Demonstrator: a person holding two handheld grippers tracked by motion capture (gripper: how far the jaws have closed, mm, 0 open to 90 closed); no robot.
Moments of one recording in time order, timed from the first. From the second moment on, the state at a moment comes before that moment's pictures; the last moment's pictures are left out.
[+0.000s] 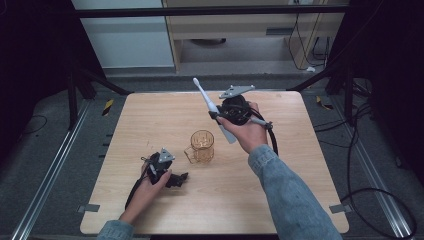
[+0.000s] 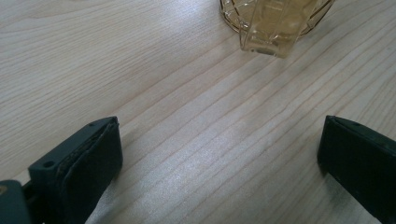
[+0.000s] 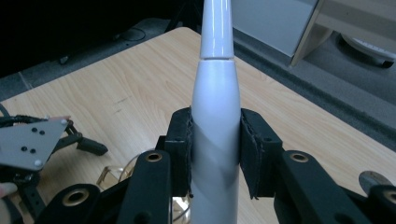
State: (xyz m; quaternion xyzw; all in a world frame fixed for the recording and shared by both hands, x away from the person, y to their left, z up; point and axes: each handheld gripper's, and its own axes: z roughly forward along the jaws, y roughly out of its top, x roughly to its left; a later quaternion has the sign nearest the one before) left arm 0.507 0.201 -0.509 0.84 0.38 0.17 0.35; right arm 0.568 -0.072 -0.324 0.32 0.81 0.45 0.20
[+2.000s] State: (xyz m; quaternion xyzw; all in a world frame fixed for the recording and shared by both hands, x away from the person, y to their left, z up) left arm 0.507 0.201 -0.509 0.84 0.38 0.17 0.35; right arm 0.594 -0.019 -0.334 0.30 0.78 0.52 0.18
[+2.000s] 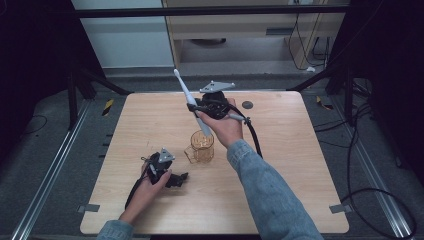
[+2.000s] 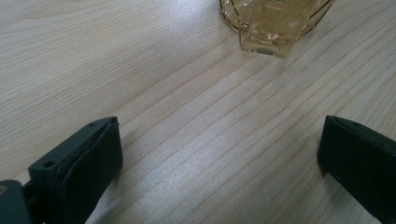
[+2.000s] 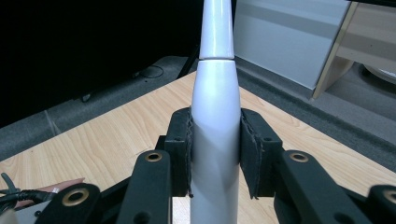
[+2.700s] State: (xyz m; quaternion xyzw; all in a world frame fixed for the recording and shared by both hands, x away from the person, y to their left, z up) left arm 0.507 0.201 -0.509 0.84 0.38 0.17 0.35; right arm 0.584 -0.014 -0.362 0.30 0.78 0.52 0.17
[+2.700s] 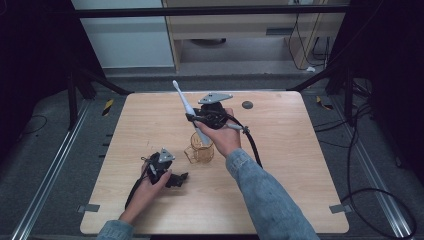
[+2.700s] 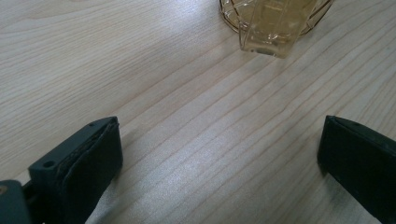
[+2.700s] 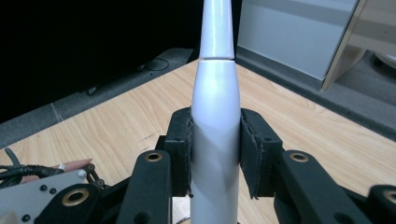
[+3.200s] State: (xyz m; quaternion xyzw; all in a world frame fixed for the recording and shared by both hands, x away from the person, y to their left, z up) left arm 0.507 0.201 -0.509 0.84 0.38 0.17 0.35; right arm 0.583 -0.018 -0.380 0.31 0.78 0.51 0.16
